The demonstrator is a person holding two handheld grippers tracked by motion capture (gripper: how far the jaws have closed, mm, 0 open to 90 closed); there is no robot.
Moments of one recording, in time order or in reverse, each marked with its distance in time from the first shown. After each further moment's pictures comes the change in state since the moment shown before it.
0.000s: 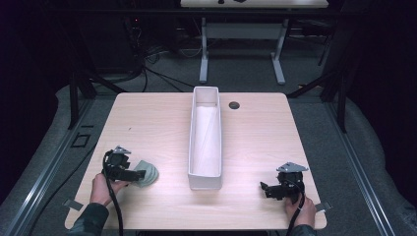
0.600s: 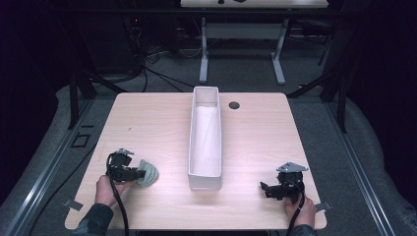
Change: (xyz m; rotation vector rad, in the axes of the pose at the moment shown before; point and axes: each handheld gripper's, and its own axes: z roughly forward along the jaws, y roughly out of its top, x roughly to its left) left arm -0.008 -0.001 0.005 0.028 -0.063 -0.040; right arm 0.000 0.000 0.000 0.000 -0.001 0.000
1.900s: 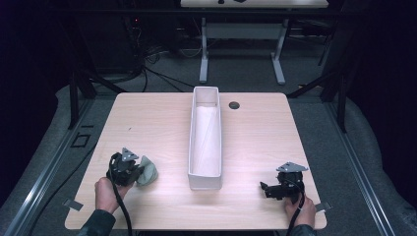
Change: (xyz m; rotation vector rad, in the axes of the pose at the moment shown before) left arm -0.039 0.001 -0.028 -0.110 0.190 0.178; right arm 0.000 0.000 0.000 0.000 0.004 -0.002
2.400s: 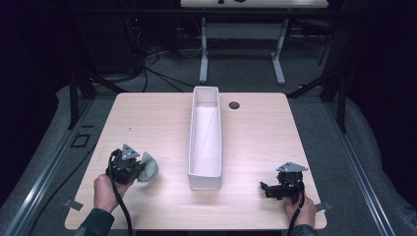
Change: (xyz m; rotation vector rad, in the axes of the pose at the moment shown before) left arm -0.009 0.017 -0.021 -0.042 -0.005 0.054; right arm 0.000 0.000 0.000 0.000 0.000 0.000
